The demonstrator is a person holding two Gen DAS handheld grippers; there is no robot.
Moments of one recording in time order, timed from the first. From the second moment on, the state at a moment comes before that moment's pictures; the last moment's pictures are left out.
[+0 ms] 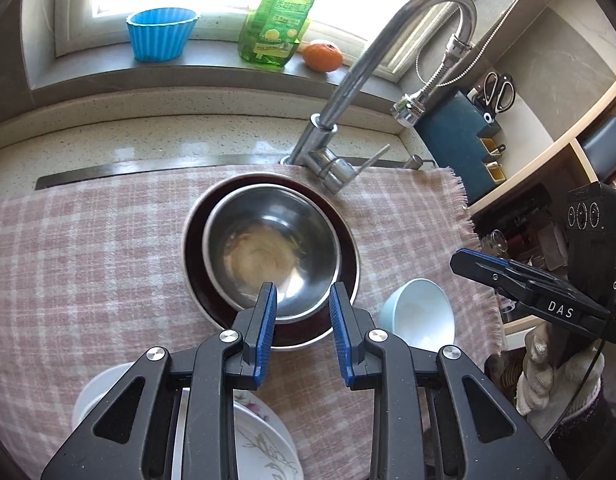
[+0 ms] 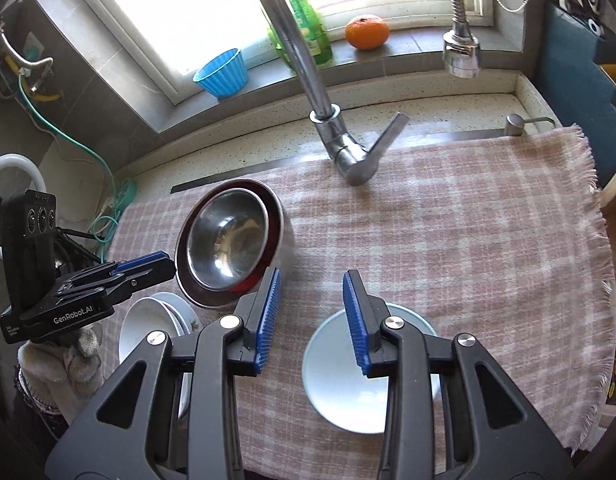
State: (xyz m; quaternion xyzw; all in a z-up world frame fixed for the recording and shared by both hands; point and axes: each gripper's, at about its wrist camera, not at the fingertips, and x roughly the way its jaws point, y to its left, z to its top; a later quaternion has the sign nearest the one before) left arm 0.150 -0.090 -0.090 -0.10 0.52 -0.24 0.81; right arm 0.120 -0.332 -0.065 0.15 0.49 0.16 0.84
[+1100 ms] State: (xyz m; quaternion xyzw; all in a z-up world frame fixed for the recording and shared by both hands) left arm 0.119 -0.189 -0.153 -0.10 0.58 -0.29 0.75; right arm 0.078 -0.411 -0.163 0.23 0.55 0.14 0.79
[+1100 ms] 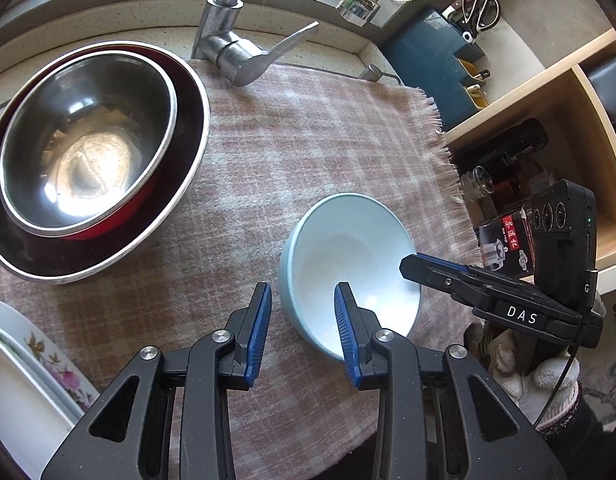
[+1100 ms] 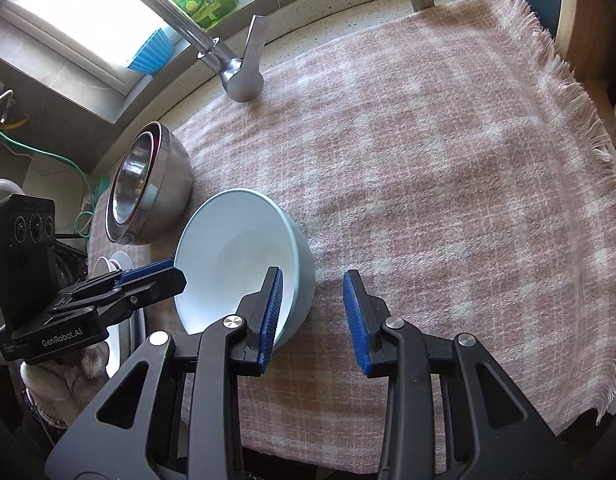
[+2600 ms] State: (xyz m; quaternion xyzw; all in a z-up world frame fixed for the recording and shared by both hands) left arm 0.129 -0.128 -0.094 -0.12 0.53 -0.27 0.80; right arm 0.112 -0.347 -0.066 0.19 0.49 0.20 0.83
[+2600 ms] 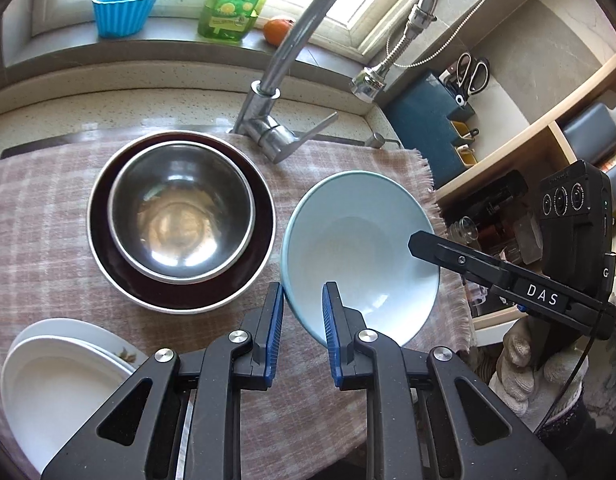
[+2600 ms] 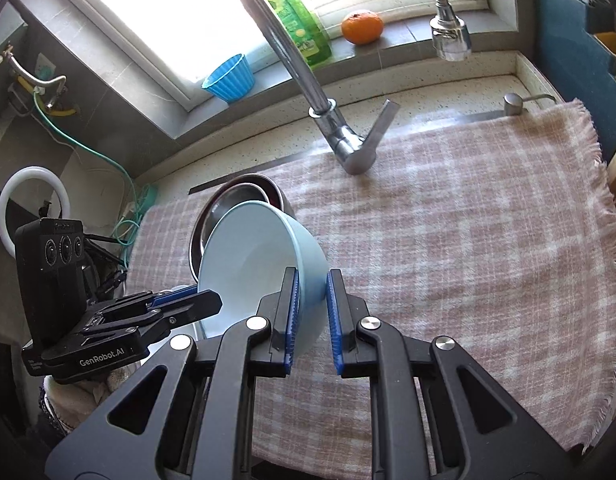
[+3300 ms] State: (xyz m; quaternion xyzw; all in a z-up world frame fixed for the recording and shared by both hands) left arm 0.174 -0.063 -0.085 -0.14 0.51 -0.20 0.82; right arm 0.170 -0.267 -0.067 0.16 0.50 0.22 0.82
